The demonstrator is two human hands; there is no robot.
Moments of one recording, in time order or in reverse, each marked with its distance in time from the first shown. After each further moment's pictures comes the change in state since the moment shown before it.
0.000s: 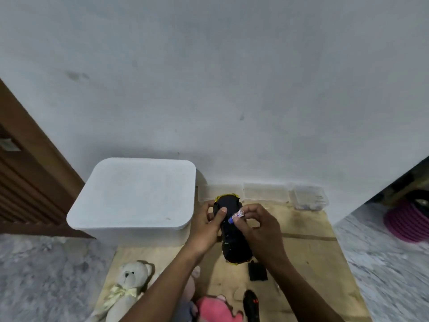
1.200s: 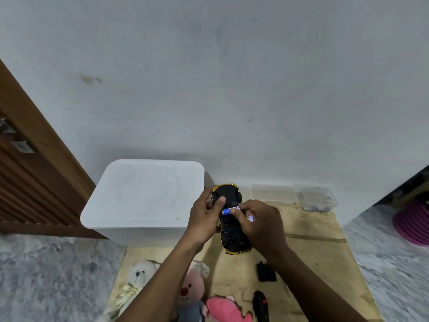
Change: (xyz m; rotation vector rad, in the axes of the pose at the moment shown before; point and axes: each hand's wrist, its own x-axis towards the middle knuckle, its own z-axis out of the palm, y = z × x) left_hand -0.004 0.033 -0.026 0.028 -0.001 0.120; right_hand 0.018 -0.006 0.019 -0.449 0.039 -0.289
